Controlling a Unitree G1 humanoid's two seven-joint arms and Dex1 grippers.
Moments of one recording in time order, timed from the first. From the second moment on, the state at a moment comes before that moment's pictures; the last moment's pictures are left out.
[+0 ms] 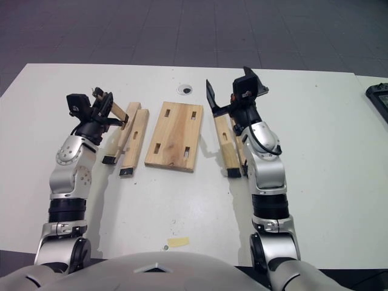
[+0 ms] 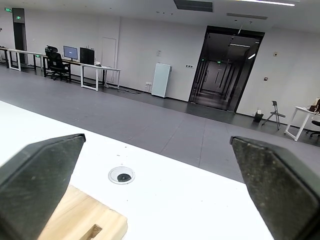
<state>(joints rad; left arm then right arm) -0.26 0.25 0.14 0.10 -0.32 0.12 -0.23 -0.33 -0.19 -0.01 -0.14 0.09 0.25 0.22</state>
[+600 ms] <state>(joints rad) -0.22 0.25 0.15 0.11 -0.27 0.09 -0.23 -0.33 -0.19 -0.01 -0.14 0.09 0.25 0.22</state>
